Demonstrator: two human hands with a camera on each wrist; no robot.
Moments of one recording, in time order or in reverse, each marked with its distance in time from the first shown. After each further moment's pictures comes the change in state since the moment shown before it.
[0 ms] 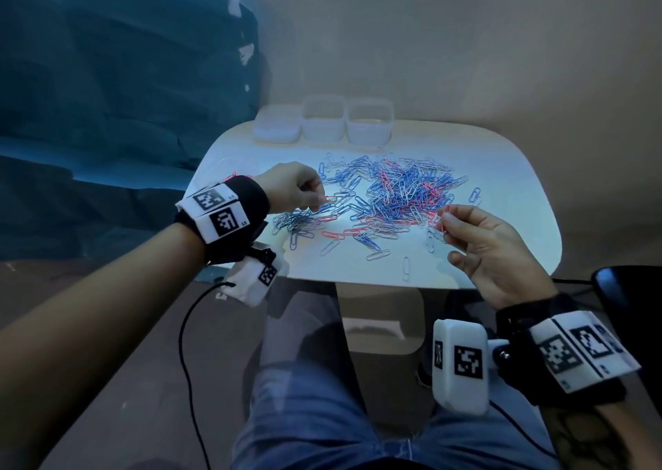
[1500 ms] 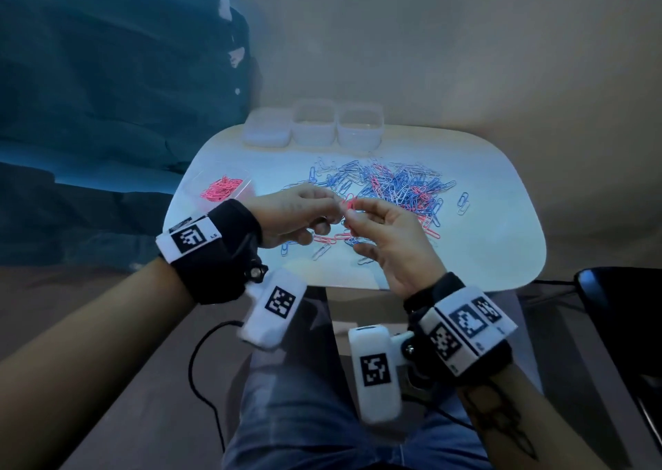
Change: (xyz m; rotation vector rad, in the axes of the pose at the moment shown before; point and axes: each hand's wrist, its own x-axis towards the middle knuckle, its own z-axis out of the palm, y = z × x) left_hand -0.028 0.025 0.016 -0.690 -0.257 -0.001; right_hand 0.001 0.012 0.080 -0.030 -0.181 -0.047
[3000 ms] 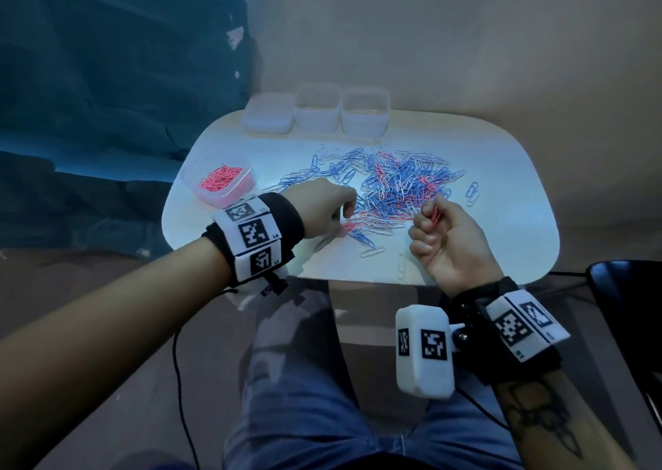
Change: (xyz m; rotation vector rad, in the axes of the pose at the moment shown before) left_hand 0.038 -0.012 0.005 1.079 0.106 0.140; right_hand 0.017 0.007 -0.061 0.472 0.140 0.191
